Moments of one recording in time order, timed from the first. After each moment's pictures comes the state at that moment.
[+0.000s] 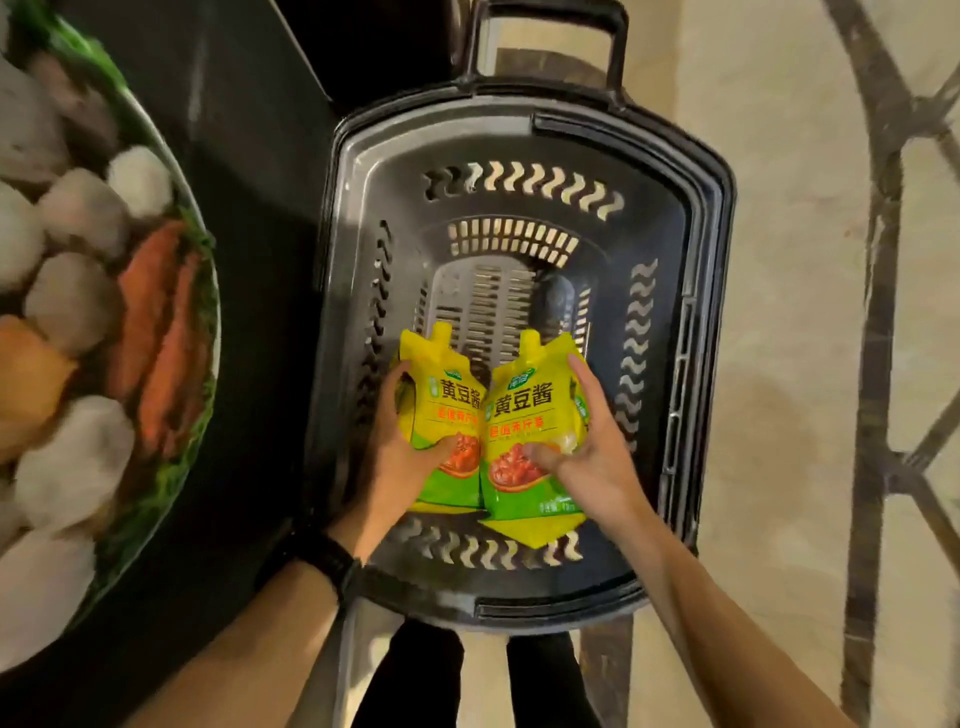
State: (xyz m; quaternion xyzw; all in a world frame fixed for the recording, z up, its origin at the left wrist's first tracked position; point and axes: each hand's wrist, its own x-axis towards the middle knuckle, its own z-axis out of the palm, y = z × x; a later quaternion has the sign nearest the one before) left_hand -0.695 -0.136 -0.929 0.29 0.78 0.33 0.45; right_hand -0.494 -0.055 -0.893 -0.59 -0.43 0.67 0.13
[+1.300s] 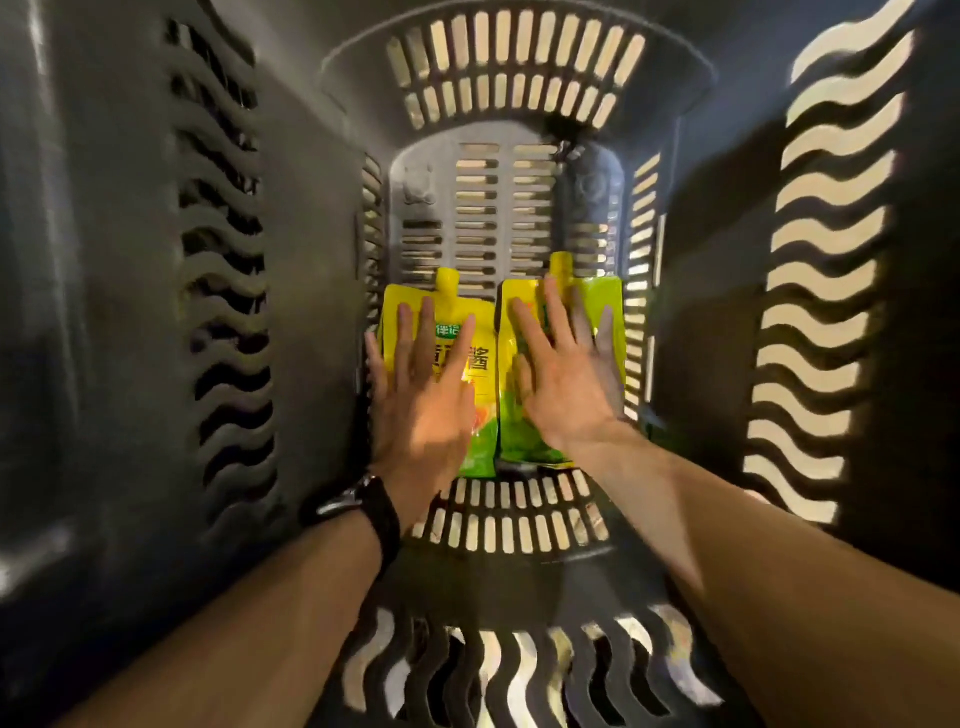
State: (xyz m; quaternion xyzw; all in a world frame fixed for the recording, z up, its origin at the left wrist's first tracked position) left_hand -0.681 -0.126 -1.134 0.64 0.73 -0.08 0.23; right_hand -0.526 -0.049 -1.141 -0.51 -0.80 0.24 -0.21
